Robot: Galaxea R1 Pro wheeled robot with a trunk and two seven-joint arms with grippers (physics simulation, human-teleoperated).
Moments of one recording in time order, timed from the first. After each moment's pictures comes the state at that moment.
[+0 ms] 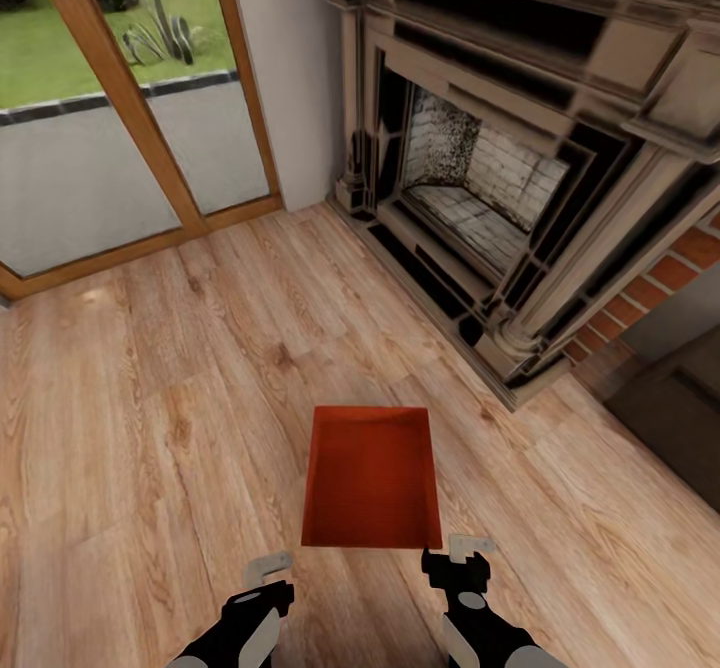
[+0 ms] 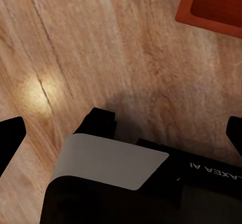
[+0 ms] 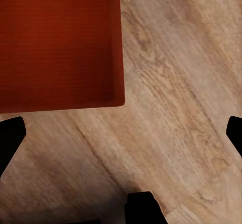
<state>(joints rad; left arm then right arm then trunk) -0.53 -0.14 -0.11 -0.28 0.30 0.09 0.37 -0.57 0.14 0.05 -0.19 -0.01 -0.22 -0.29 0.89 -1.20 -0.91</state>
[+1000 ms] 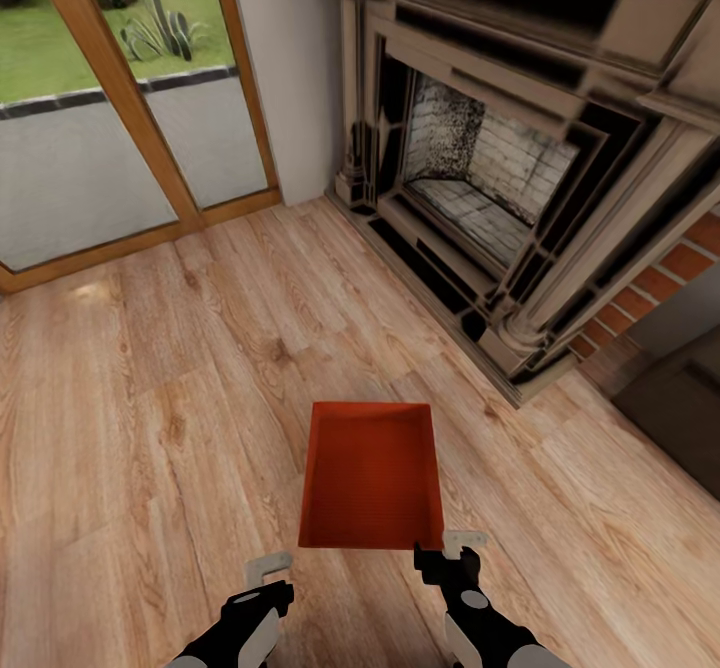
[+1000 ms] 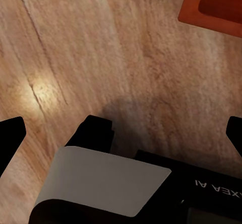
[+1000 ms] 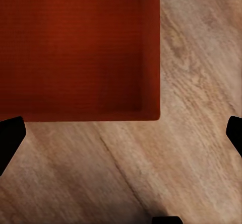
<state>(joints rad) -0.53 -0.14 -0.11 -0.28 0.30 0.09 0.37 -0.57 0.13 0.06 -0.20 -0.01 -0.24 -0.16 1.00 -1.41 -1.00</state>
